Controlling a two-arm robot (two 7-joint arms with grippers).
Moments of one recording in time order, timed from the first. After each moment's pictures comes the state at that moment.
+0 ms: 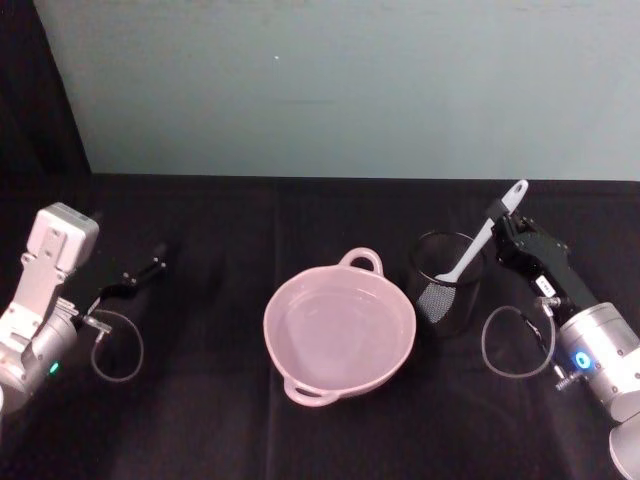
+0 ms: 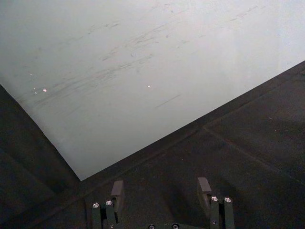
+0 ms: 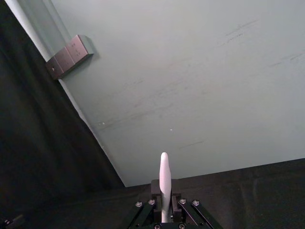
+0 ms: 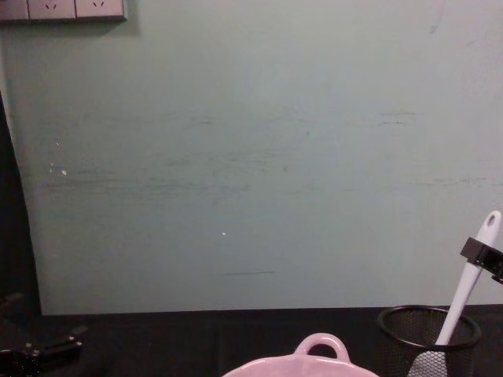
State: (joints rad) left arm -0.20 0.60 0.45 -1.41 -0.25 -0.12 0.03; right arm 0.08 0.28 -0.14 -1.48 0.71 -0.09 0.33
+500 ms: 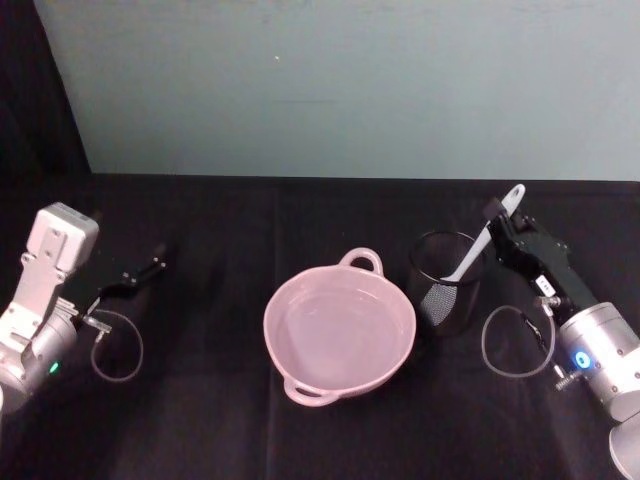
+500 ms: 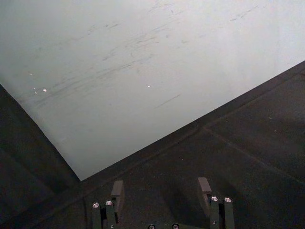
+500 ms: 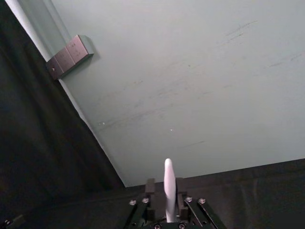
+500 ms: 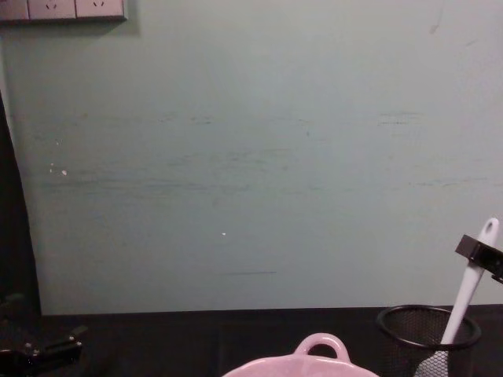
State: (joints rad) left arm -0.20 0.60 0.45 -1.41 -0.25 -0.12 0.03; right arm 0.08 0.28 -0.14 -1.48 0.71 -0.09 0.33
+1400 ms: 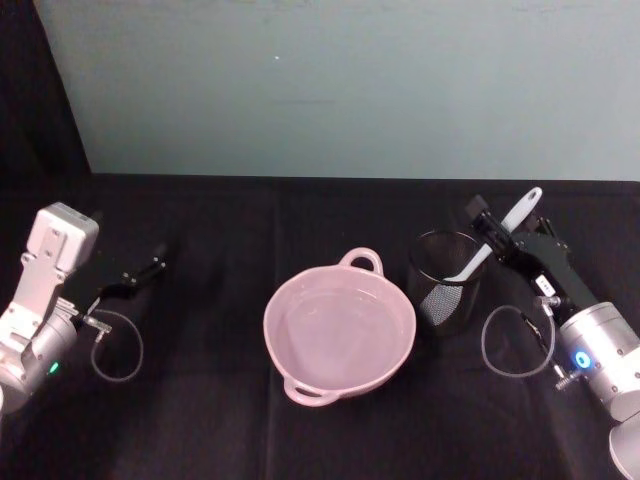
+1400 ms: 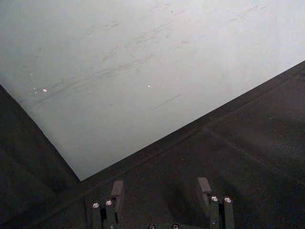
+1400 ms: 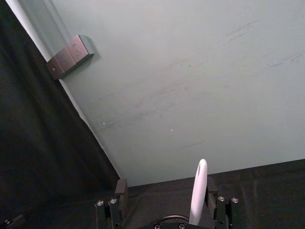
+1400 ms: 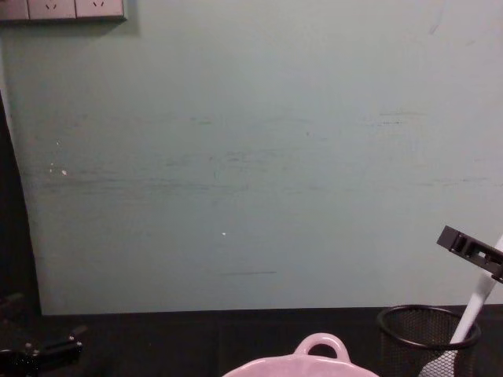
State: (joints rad) left arm -0.20 0.60 0.45 -1.41 -0.25 -0.12 0.03; right arm 0.08 0.28 -0.14 -1.48 0.71 -0.09 0.33
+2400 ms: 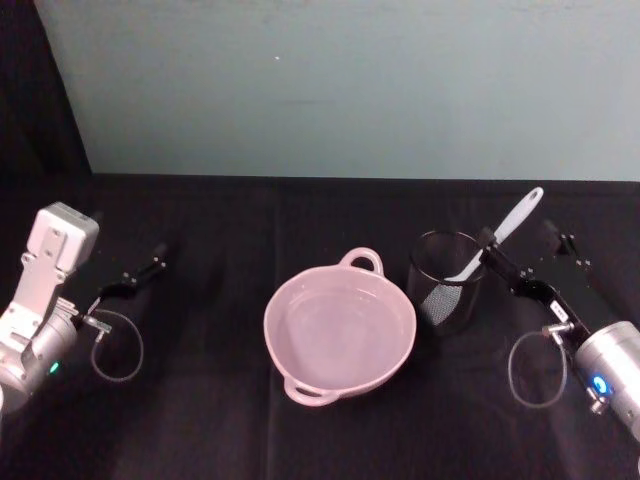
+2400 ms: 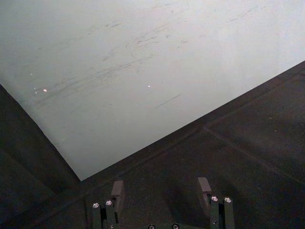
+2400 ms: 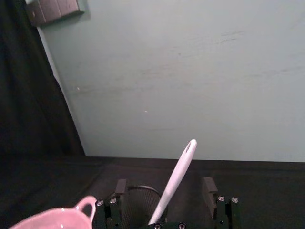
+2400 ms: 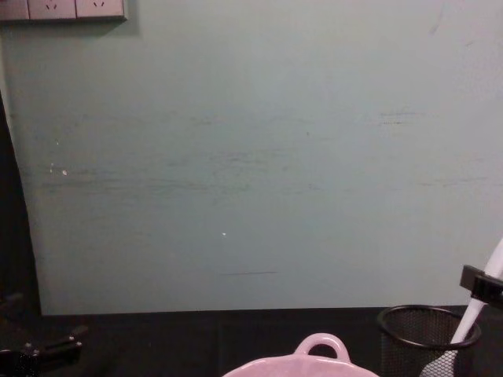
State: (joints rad) left arm -0.20 0.60 0.45 -1.41 -0.25 -0.12 0.03; right arm 0.01 0.35 -0.14 -1.58 0.47 -0.08 0.21
